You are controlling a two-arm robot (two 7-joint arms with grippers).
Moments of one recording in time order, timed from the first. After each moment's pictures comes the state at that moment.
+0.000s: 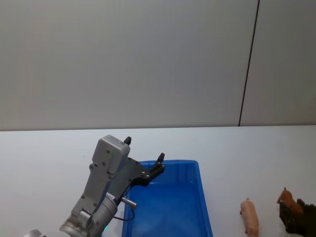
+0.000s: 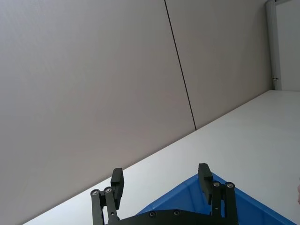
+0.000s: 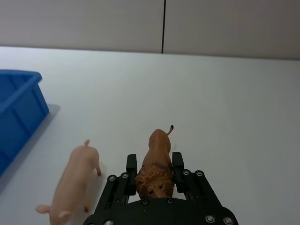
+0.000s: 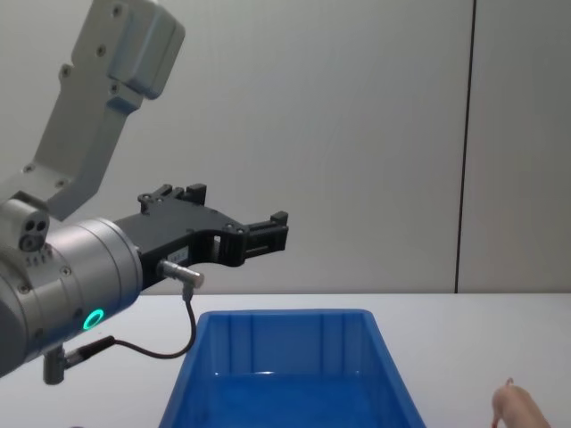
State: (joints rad) left arm -0.24 0.38 0.45 -1.63 -0.20 0.01 -0.01; right arm -0.06 0.34 -0.16 -1.66 0.32 0.25 -0.04
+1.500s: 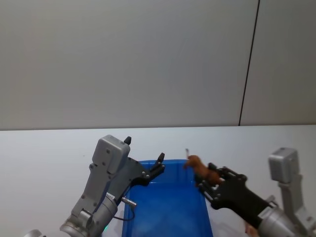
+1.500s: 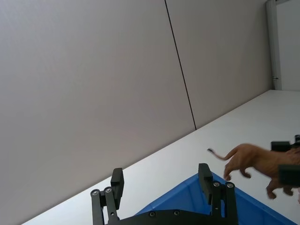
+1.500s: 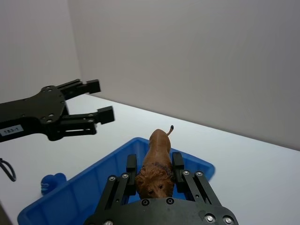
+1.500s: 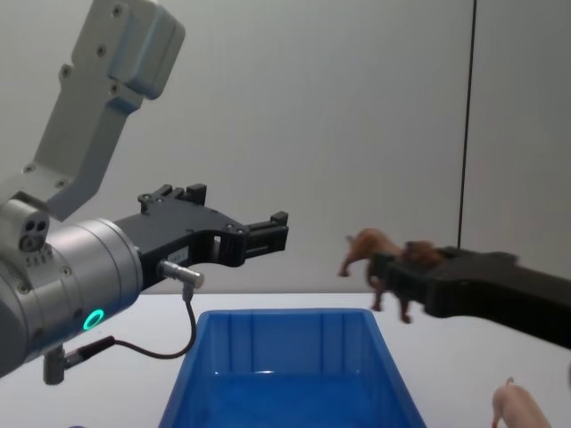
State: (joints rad) left arm -0.24 0.38 0.45 -1.63 -0.20 0.01 -0.01; right arm 0.12 0.21 -0.26 -1.56 0.28 0.01 0.45
